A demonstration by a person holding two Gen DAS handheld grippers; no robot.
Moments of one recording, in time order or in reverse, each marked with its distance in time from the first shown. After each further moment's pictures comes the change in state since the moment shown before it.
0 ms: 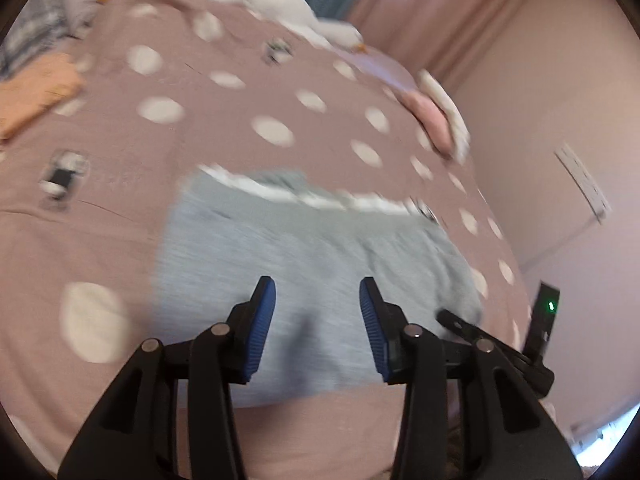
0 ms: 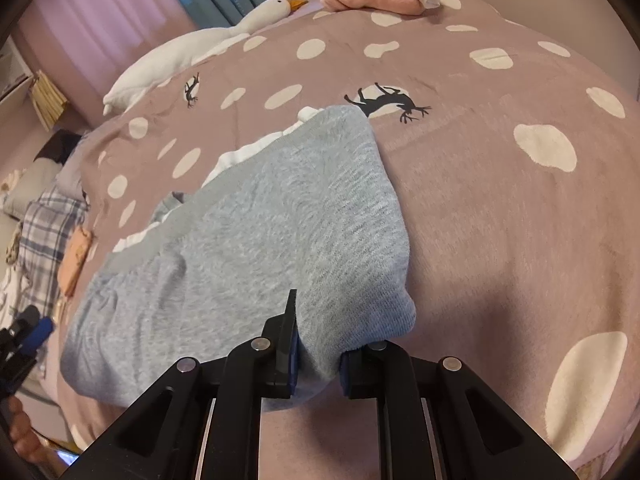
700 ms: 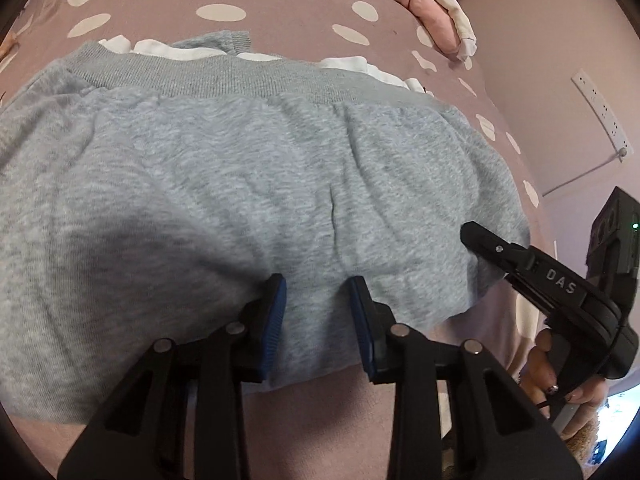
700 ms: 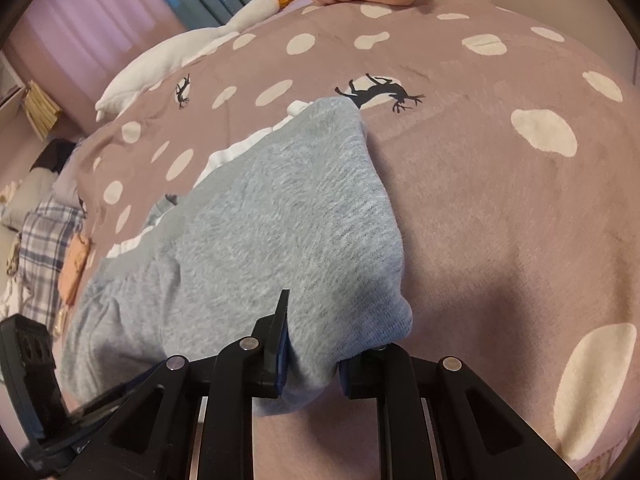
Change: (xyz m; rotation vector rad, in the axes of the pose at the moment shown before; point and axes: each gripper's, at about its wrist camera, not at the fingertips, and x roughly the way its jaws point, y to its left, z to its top) left arm 0.113 -0.036 -0.045 0.048 0.248 0.029; right arm 0.006 -0.005 -0.001 0.045 0.018 0.001
